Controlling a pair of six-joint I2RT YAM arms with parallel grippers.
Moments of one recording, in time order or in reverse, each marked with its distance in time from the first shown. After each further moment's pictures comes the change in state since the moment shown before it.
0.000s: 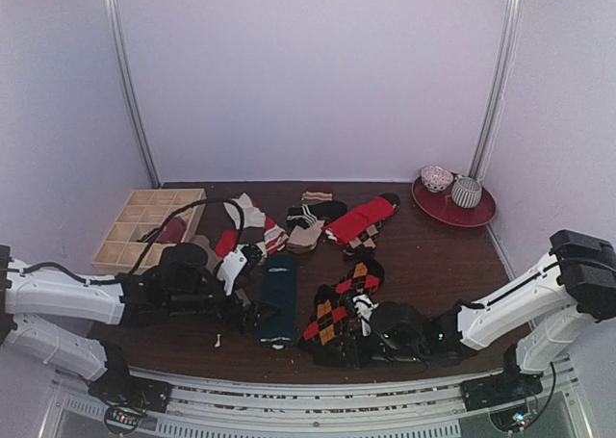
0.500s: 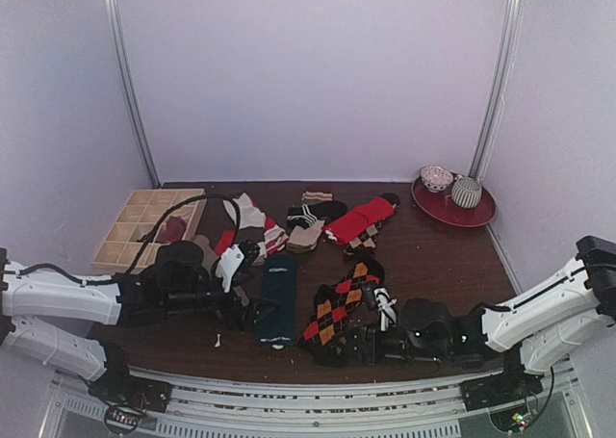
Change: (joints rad) left arm 0.000 -0.024 0.000 0.020 0.006 0.004; right arm 0.003 -0.145 -0.135 0.162 -0.021 0.084
